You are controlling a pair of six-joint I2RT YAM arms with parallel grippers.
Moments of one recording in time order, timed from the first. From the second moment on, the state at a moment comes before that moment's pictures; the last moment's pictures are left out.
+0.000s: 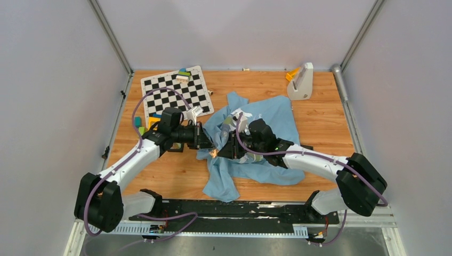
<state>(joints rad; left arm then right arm) -0.38 1.20 0.74 -0.26 0.77 -0.46 0.85 1.39 0.75 0.21 -0.42 0.61</state>
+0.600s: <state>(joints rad) -0.38 0.97 0.58 -0.06 0.62 -0.71 0.87 1.33 0.75 0.24 -0.23 0.89</state>
